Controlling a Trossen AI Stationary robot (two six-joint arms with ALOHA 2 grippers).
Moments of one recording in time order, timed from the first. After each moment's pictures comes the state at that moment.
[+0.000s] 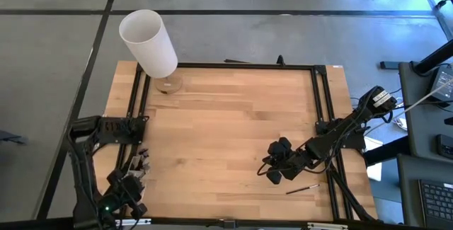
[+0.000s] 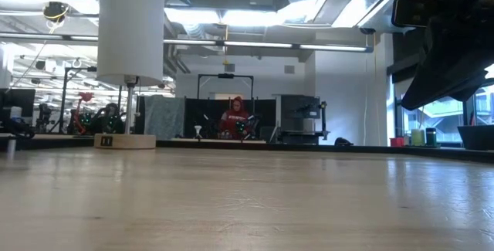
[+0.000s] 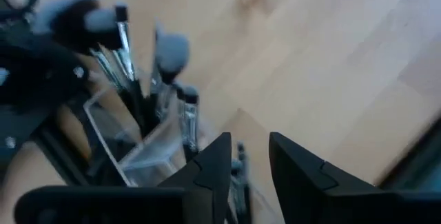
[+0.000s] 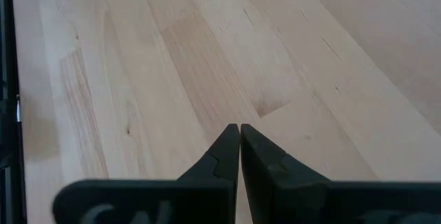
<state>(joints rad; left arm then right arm) -1.34 1.85 1.51 -1.57 -0.42 -2.16 0.63 1.41 0.70 -0.21 0.49 1.01</state>
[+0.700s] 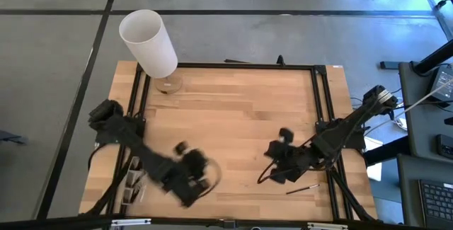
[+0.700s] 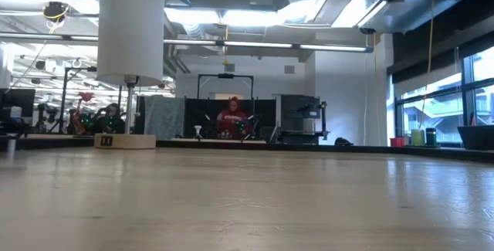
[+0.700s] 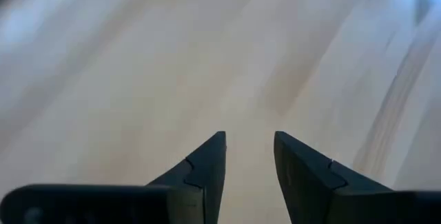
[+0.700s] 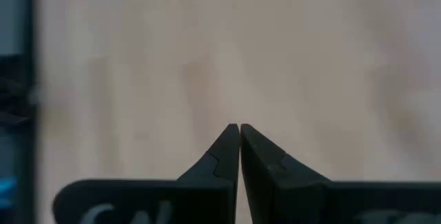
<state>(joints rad) -0.69 1.78 1.54 -1.09 -0.70 -1.23 0.63 1.38 1.14 -0.77 0.55 0.76</state>
